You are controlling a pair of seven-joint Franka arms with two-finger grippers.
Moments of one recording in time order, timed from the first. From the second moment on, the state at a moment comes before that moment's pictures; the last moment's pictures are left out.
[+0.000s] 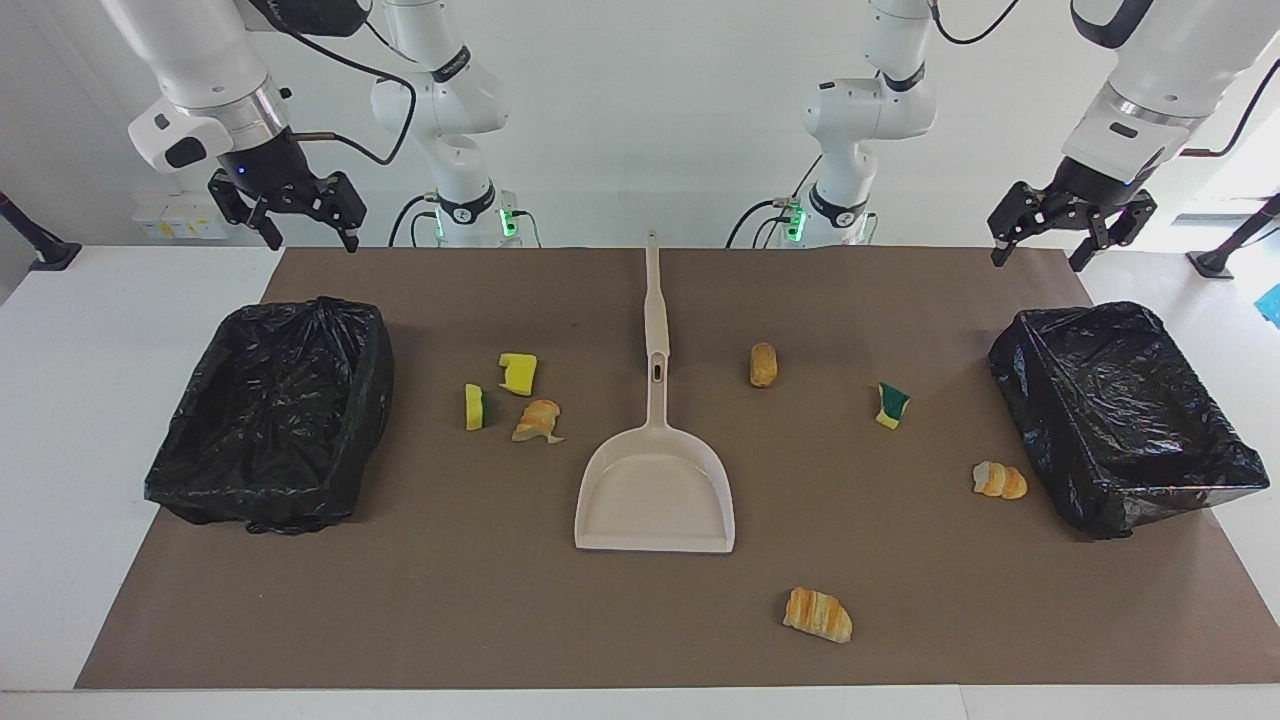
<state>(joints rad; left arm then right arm) -0.05 -0.02 0.03 -1.54 -0.02 1.56 0.12 0.01 -0.08 -0.06 -1.62 -0.01 1.52 0.01</state>
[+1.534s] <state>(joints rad) -0.14 -0.05 0.01 -1.65 -0.09 1.56 0.12 0.01 -0.08 -0.06 -1.62 -0.01 1.52 0.01</state>
